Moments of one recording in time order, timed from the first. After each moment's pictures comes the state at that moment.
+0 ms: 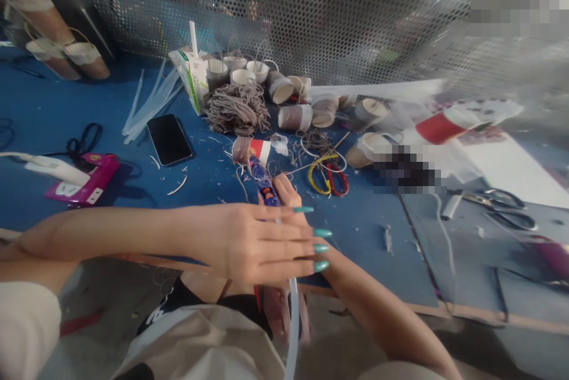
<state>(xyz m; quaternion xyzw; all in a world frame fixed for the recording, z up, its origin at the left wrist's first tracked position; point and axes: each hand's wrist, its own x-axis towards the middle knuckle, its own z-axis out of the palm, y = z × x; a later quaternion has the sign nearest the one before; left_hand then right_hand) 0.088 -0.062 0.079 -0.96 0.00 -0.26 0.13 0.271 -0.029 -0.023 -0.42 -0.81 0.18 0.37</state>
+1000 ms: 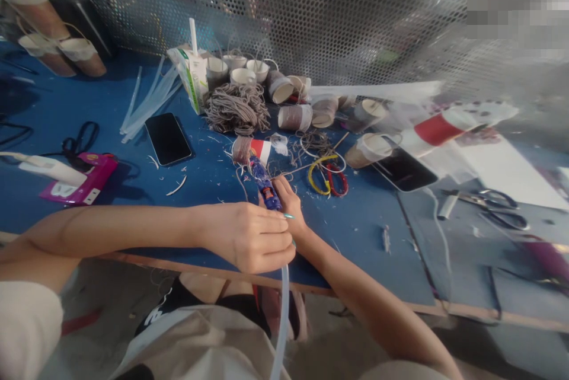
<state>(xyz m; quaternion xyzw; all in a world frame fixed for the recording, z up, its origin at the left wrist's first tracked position) 0.101 -0.055 0.059 -0.96 0.00 -0.27 0.12 0.269 -0.029 -0.032 -0.42 -0.79 0.14 0.43</state>
